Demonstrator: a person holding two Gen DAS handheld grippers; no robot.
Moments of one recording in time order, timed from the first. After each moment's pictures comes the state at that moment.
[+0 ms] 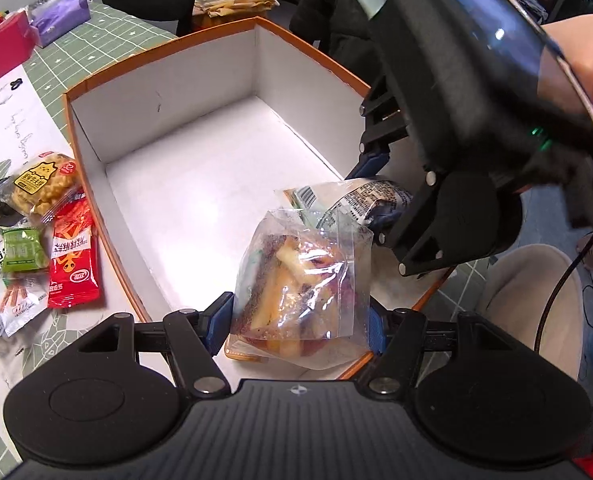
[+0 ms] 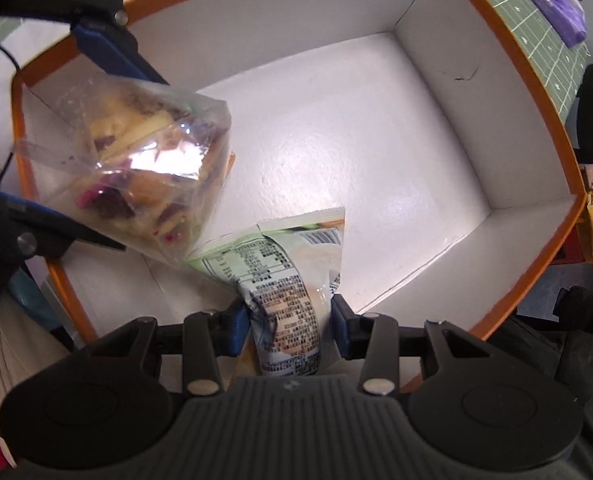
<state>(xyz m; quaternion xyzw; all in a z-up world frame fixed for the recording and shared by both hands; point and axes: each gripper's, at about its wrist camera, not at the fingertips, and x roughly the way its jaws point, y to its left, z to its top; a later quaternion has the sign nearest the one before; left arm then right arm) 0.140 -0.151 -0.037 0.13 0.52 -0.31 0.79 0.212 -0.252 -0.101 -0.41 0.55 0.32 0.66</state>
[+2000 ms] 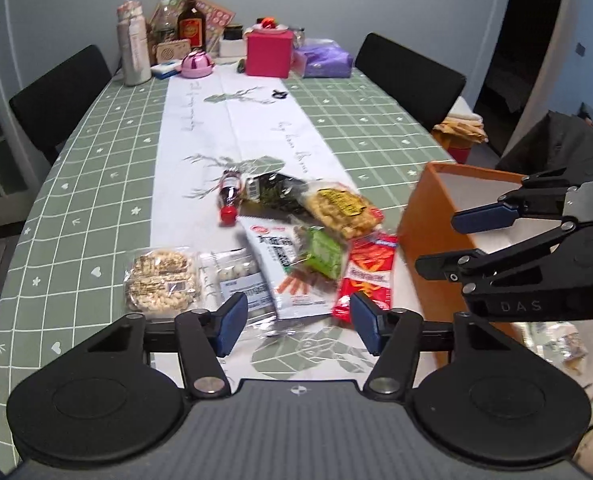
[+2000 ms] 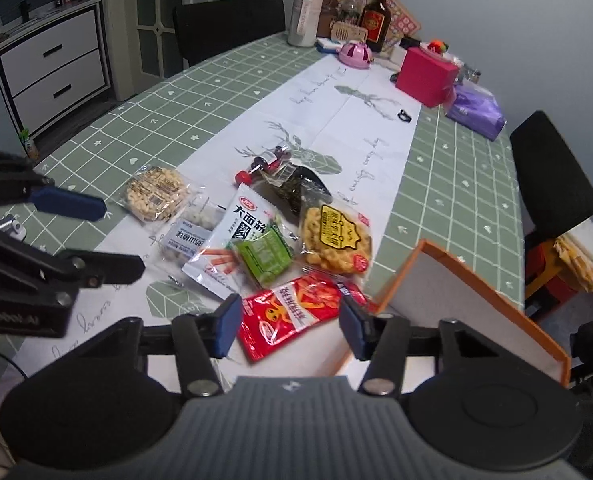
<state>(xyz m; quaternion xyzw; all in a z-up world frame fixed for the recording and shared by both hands) 0.159 0.055 -0.006 -0.02 0.42 -0.05 0.91 0.252 -0.103 -0.023 -0.18 0.42 0.27 0.85</state>
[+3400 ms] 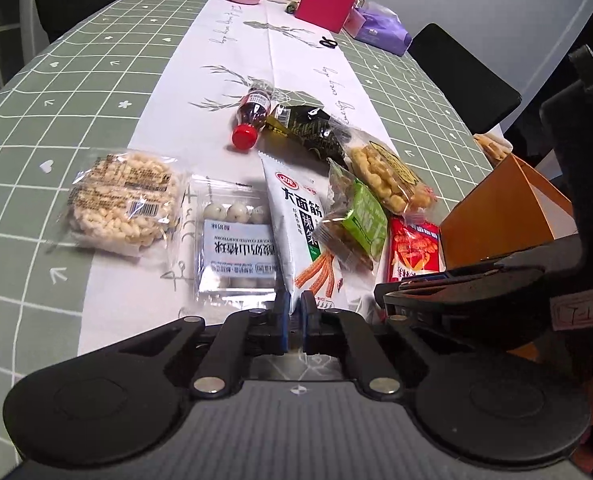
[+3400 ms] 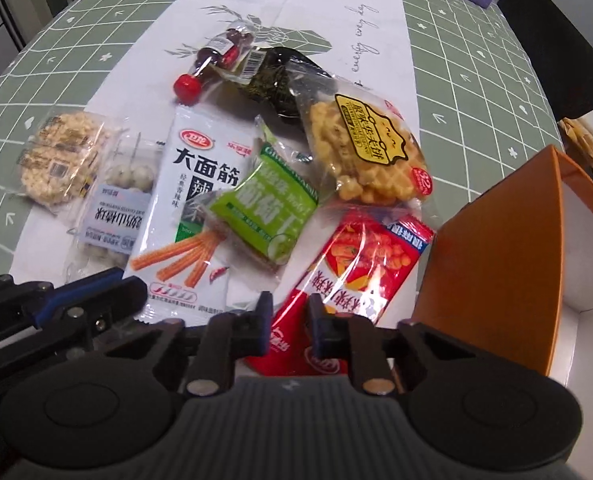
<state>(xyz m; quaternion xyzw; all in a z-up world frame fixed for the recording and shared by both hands) 0.192 0.078 -0.088 -0.16 0.46 -0.03 0.87 0.307 -0.036 -0.121 -0.16 0.55 0.16 0.81</state>
